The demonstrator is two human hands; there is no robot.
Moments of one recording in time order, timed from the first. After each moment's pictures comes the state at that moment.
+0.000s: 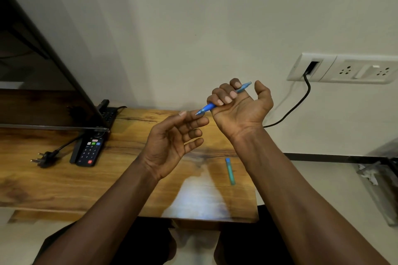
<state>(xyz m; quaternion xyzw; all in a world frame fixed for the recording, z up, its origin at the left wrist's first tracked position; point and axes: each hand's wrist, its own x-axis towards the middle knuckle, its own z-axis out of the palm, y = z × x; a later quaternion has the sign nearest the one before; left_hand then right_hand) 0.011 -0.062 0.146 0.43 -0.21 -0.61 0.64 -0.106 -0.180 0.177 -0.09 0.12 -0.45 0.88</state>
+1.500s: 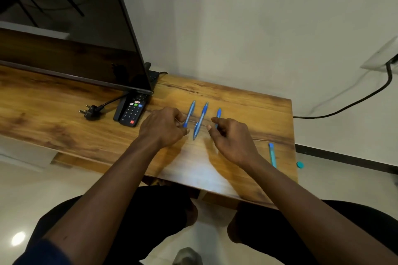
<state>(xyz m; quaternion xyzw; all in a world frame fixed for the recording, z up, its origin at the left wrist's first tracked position) 0.121 -0.006 0.067 0.87 -0.39 -0.23 0.19 -0.057 -0.103 0.058 -0.83 0.41 -0.12 0.37</state>
